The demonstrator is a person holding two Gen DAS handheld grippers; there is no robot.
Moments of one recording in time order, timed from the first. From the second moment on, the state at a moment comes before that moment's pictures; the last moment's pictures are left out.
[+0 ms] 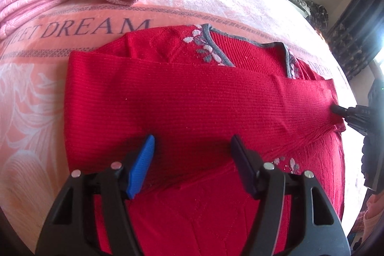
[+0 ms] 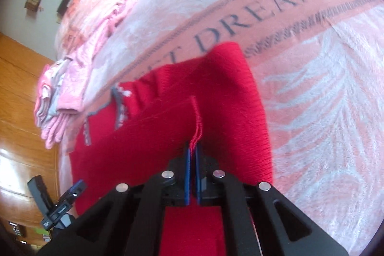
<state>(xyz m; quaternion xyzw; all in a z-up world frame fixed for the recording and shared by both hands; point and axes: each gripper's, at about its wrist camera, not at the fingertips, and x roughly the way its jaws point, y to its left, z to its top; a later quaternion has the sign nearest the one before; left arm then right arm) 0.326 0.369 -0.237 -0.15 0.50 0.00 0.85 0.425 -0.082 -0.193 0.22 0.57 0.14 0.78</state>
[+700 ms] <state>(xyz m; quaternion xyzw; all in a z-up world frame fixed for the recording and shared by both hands) 0.294 0.371 -0.219 -0.19 0.51 -0.02 0.84 0.389 -0.067 -0.168 0.16 0.55 0.17 0.80</state>
